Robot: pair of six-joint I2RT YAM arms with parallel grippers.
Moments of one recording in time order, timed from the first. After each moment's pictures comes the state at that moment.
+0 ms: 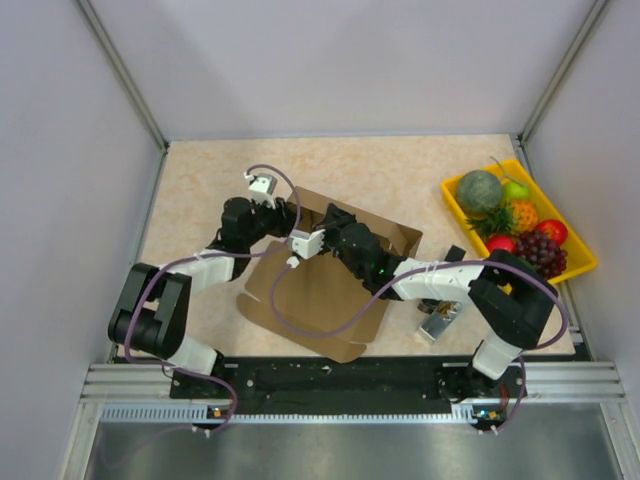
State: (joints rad) left arm -0.27 1.52 0.67 0.59 0.38 -0.26; right arm 0.97 1.67 0.89 0.63 0.38 -1.26
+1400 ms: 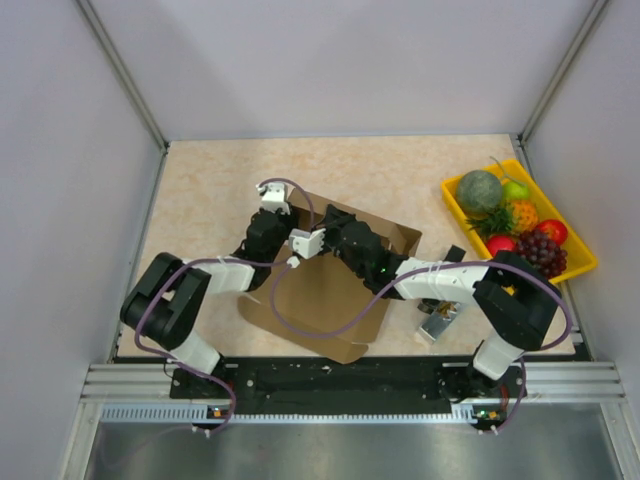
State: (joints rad) left arm -0.47 1.60 0.62 0.76 -0.19 -0.26; right arm 0.97 1.64 0.90 0.58 0.34 -1.22
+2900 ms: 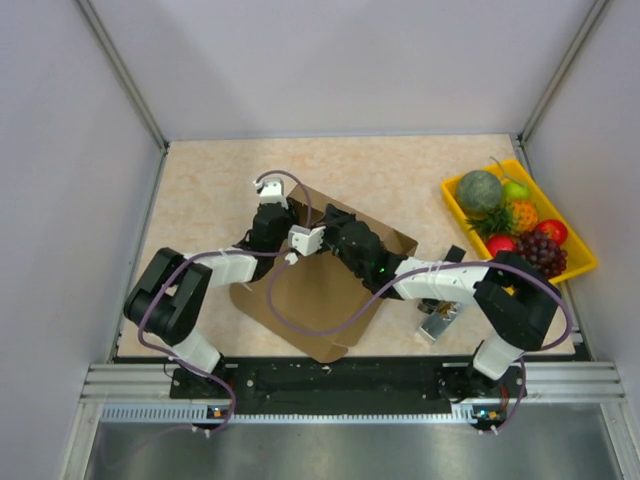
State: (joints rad) left arm -0.49 1.64 0.74 0.54 -0.32 -0.36; right arm 0.97 1.64 0.91 0.58 0.37 -1.16
